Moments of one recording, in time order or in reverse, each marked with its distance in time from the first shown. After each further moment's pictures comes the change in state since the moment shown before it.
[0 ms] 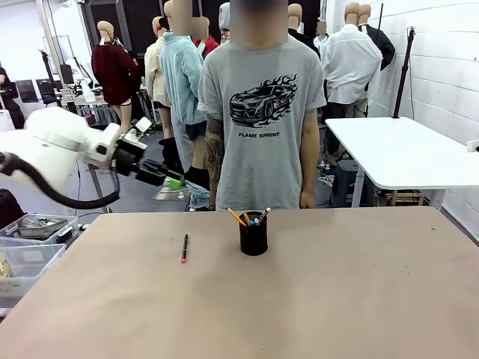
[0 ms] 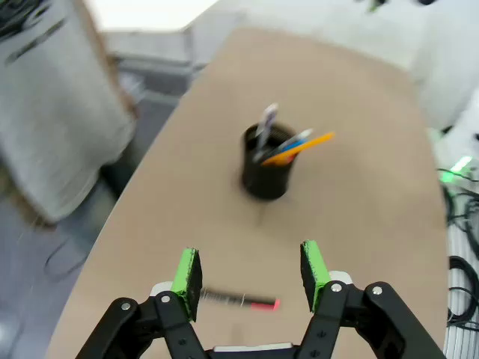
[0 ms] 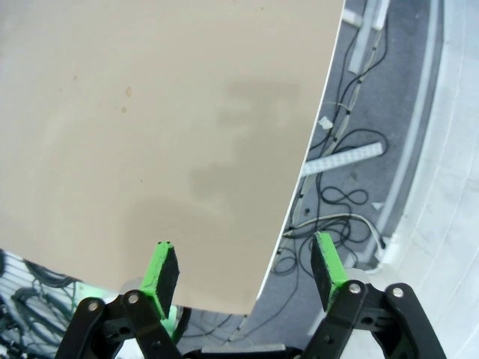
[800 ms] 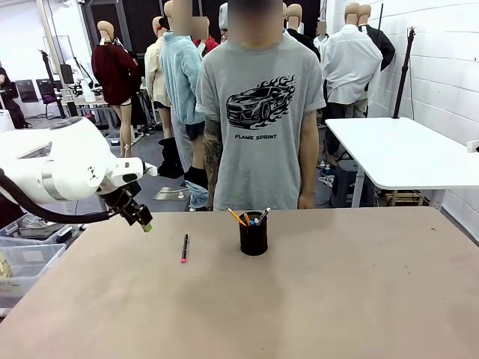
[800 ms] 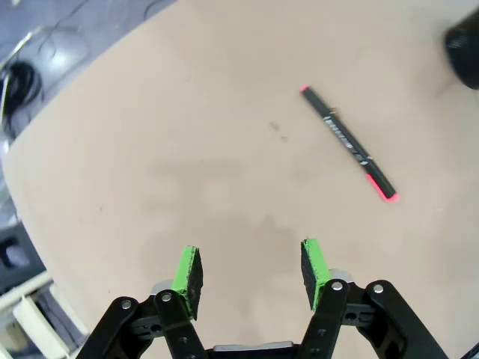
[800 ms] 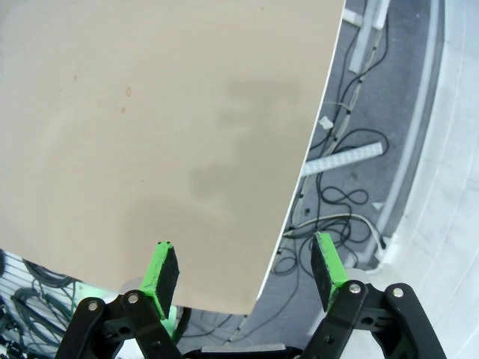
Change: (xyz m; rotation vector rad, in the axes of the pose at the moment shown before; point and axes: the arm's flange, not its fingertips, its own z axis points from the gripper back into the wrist) left arm -0.057 -0.010 -0.046 0.556 0.588 0.512; right arm 0.000 0.000 0.000 0.000 0.000 0.000
